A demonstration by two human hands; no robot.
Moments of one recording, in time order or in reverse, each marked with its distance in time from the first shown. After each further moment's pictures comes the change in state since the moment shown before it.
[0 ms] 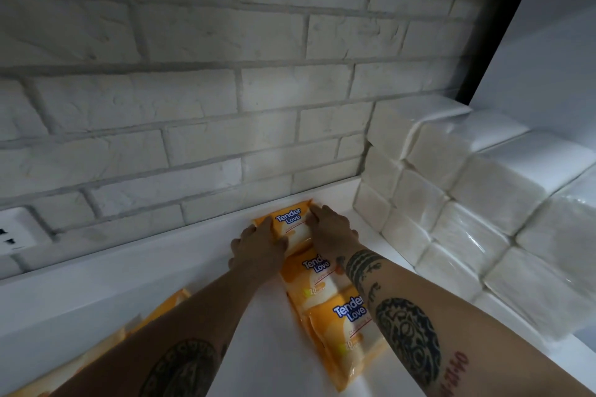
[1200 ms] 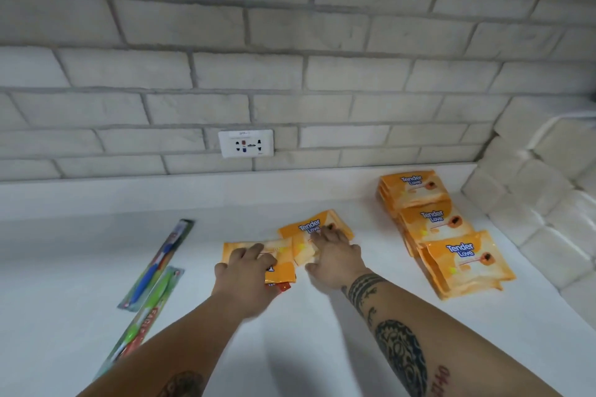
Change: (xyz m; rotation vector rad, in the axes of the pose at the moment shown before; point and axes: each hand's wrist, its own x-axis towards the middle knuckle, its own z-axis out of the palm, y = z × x) left_hand -0.251 -0.262 -0.100 0.352 0.020 -0.055; right_hand -0.209 -0.148 0.150 -0.356 -0.283 -0.409
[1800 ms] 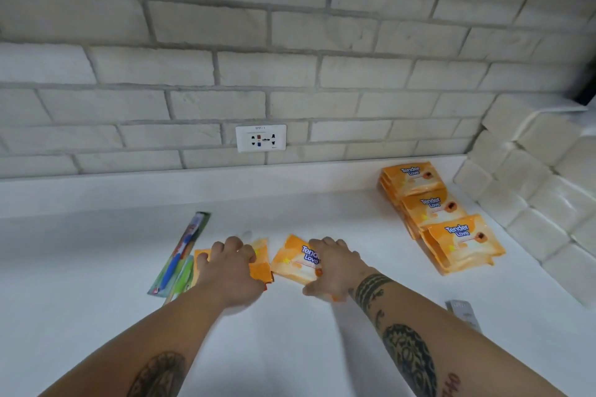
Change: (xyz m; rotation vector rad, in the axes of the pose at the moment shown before) left_hand -0.034 -0.058 -0.032 0.031 -0.081 -0.056; right_hand -0.048 -0.040 0.014 0.002 -0.080 -0.022
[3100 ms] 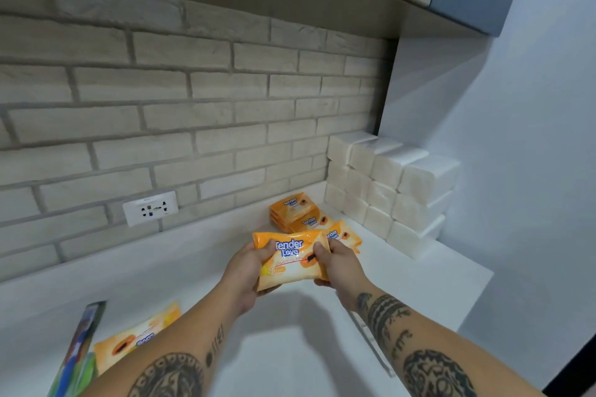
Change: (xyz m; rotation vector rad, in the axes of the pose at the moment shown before) left_hand -0.063 0.178 -0.067 -1.493 -0.392 0.245; right_hand -0.192 0.040 -0.074 1.361 0.721 0.371
